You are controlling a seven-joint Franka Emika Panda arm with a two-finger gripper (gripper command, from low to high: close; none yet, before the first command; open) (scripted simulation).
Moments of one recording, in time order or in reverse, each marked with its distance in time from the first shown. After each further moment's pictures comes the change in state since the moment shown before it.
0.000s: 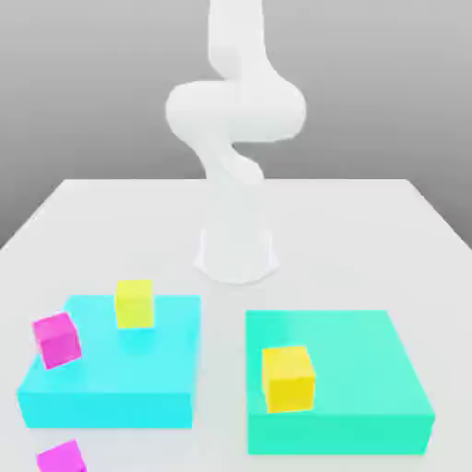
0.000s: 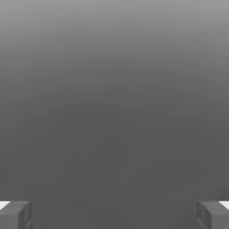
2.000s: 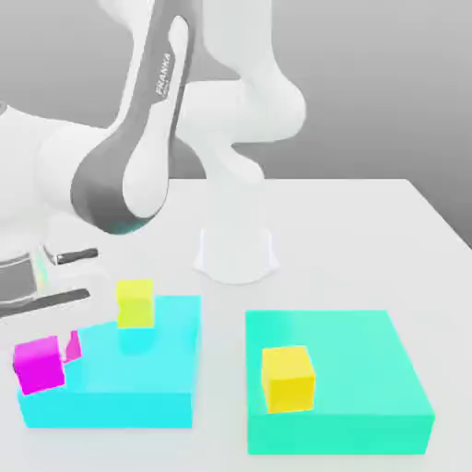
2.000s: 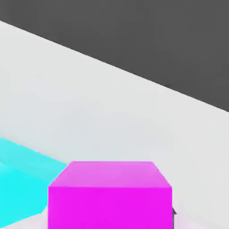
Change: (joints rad) arm 0.014 0.838 -0.499 -0.096 0.103 0.151 -0.860
